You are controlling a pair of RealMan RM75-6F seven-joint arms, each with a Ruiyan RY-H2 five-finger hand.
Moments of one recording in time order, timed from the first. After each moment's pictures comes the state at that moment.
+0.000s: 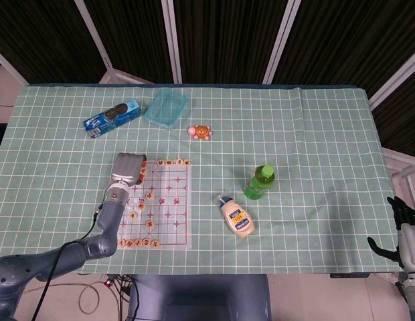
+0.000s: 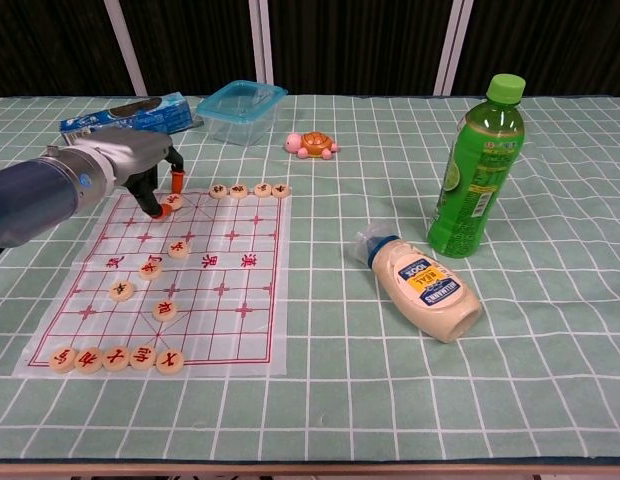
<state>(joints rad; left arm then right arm) -0.90 -1.79 -0.24 -1.03 0.70 0.88 0.69 0.05 -1.03 0.12 -1.76 -1.23 1.34 0.09</state>
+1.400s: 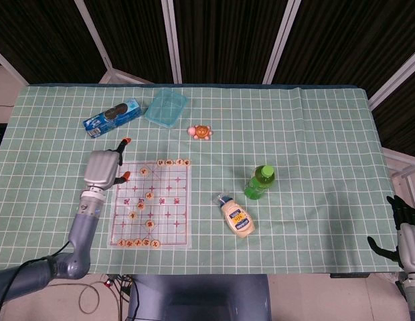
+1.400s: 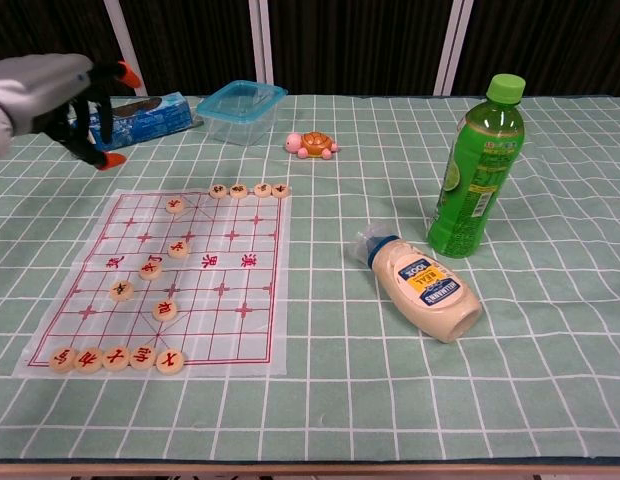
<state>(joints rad) -0.68 -1.54 -0.20 -1.43 1.00 1.21 0.45 0.05 -1.04 0.11 -1.74 -1.26 1.36 0.07</state>
